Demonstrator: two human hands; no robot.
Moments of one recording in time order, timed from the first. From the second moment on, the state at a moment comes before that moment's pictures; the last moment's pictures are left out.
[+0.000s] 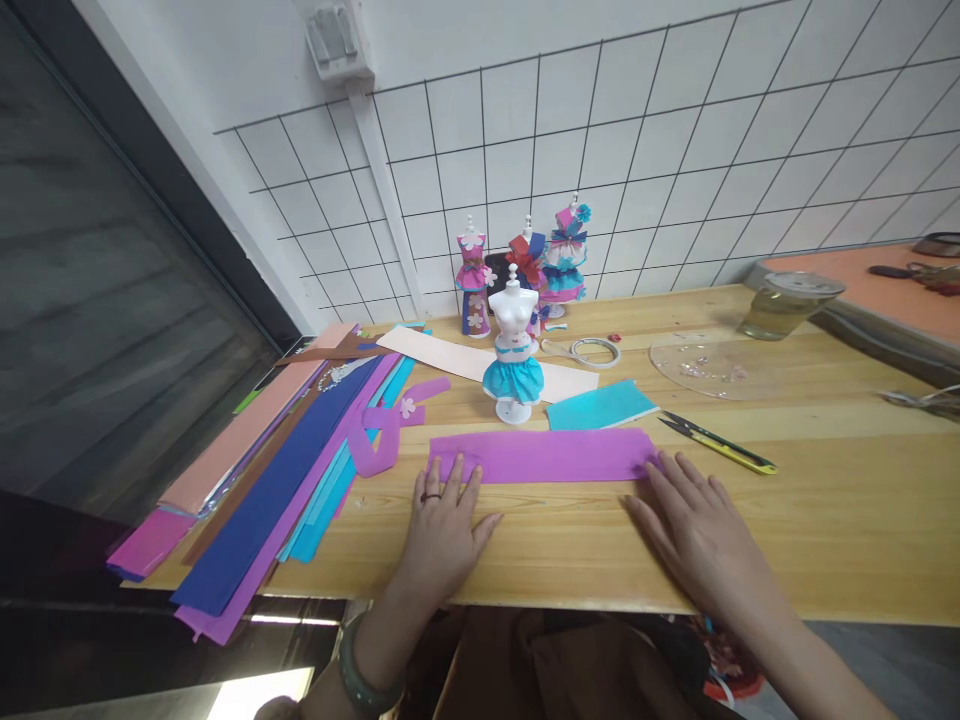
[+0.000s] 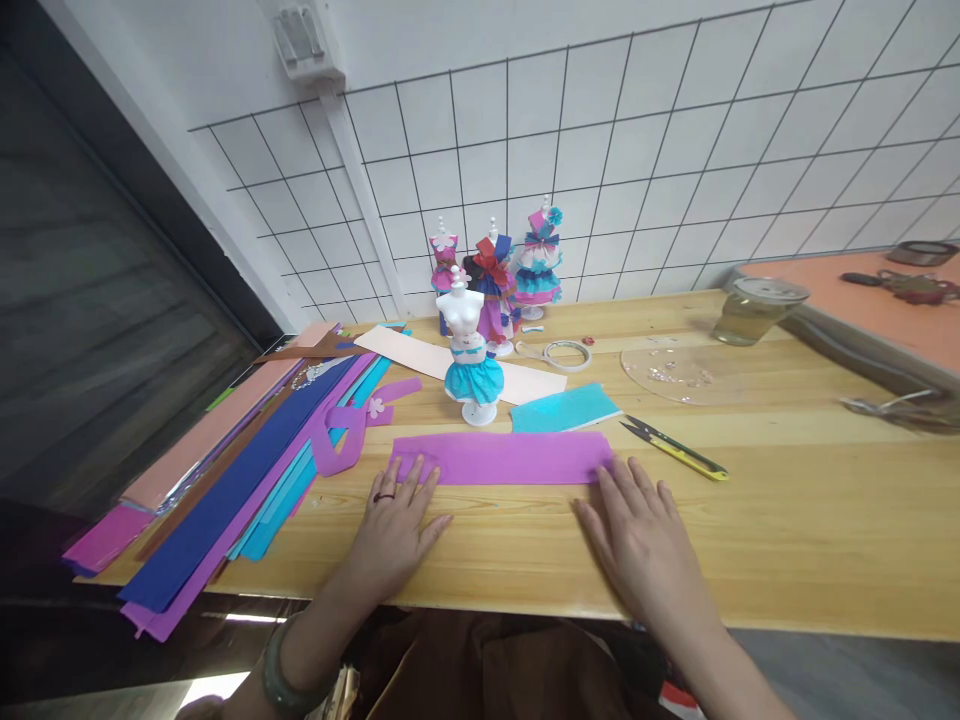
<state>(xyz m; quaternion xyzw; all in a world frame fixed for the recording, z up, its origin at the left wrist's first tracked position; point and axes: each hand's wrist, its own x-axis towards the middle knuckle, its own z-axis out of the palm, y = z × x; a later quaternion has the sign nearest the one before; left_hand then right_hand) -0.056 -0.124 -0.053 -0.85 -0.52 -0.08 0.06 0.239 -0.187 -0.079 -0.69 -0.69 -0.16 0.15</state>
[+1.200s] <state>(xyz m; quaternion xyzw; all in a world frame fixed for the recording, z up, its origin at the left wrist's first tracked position) -0.060 -0.129 -0.053 -0.84 -0.53 -0.11 0.06 0.261 -0.194 -0.077 -0.69 -0.62 0.05 0.36</state>
